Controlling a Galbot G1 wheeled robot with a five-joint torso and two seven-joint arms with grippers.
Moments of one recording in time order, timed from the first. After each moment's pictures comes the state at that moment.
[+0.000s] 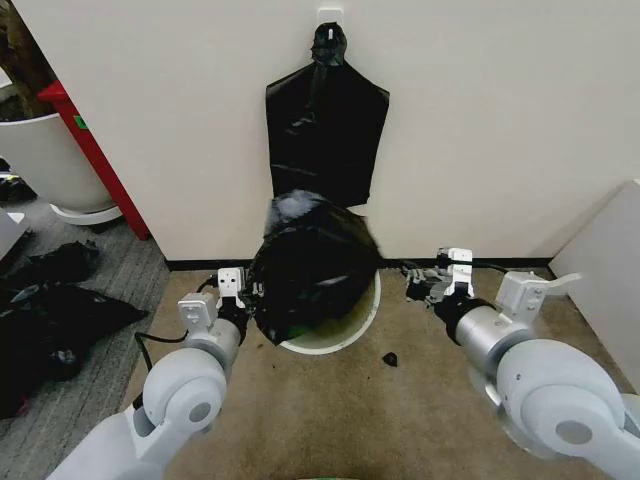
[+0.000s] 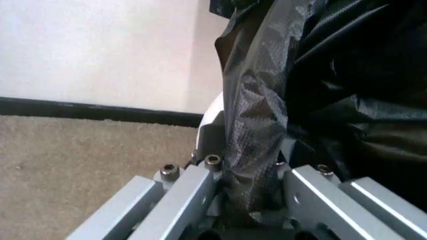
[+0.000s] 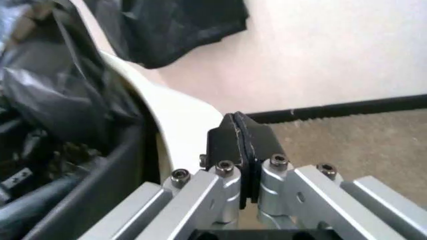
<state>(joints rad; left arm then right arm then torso) 1.11 -0.95 -0.14 -2.27 -0.95 0.39 -0.67 -0.91 0.57 0.10 2.50 1.50 -0.30 0.94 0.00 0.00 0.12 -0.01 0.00</state>
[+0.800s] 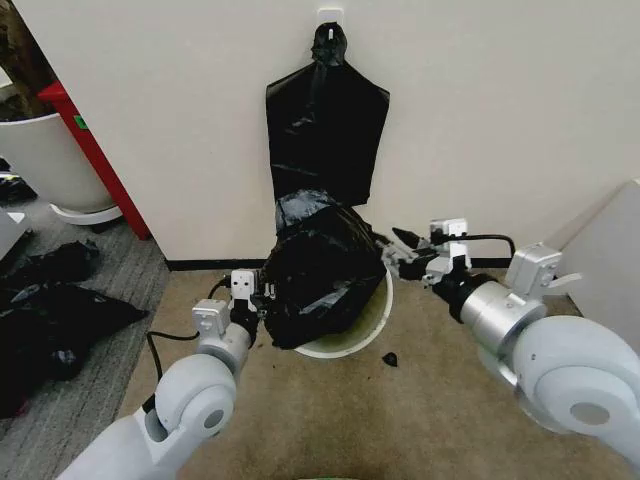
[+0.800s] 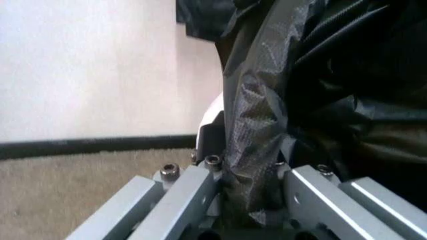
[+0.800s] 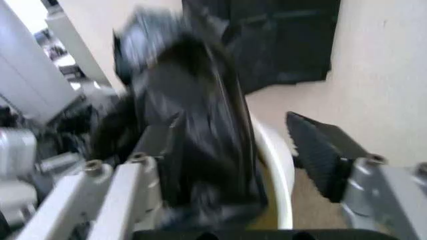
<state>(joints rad) 1.09 -0.92 -0.09 -2.24 -0.79 0.35 -0.58 -0.84 0.58 0.09 2.50 1.35 -0.40 0.66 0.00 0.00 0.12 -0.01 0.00</state>
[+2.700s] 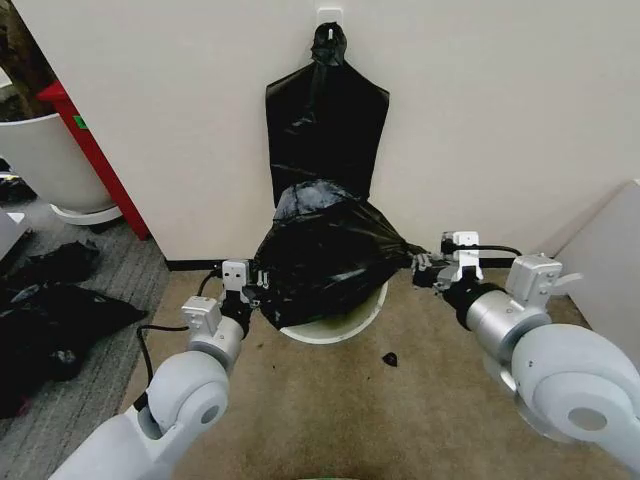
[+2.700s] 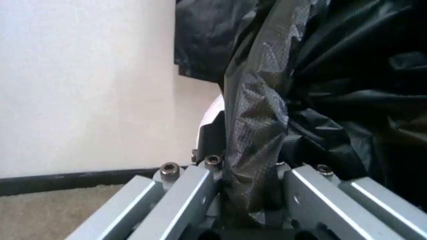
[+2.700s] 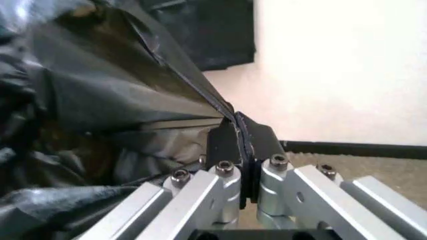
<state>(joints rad) 1.13 -0.93 -0.13 -2.23 -0.71 0.25 -0.48 -0.89 0.55 0.14 2.48 1.41 -0.38 0.83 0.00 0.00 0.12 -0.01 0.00</state>
